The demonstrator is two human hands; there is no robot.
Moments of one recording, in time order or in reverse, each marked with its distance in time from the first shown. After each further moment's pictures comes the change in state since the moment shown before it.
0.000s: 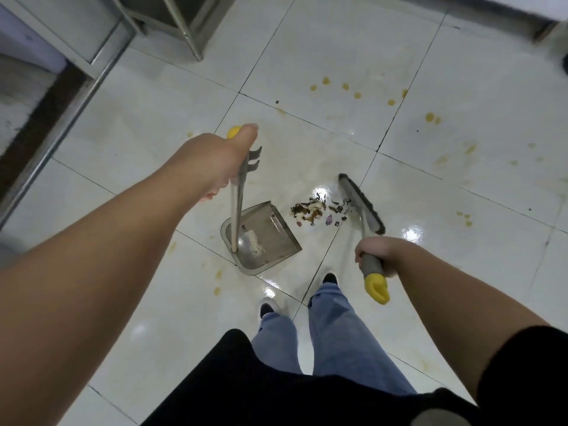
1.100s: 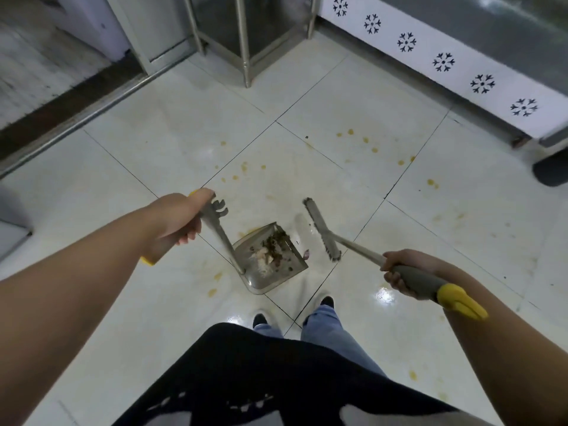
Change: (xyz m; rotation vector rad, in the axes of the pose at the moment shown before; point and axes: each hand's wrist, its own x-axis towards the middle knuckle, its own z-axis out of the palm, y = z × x) left_hand -0.025 -0.268 -0.050 -0.295 -0.202 -0.108; right_hand -0.124 0.017 0.098 0.156 -0.039 -0.102
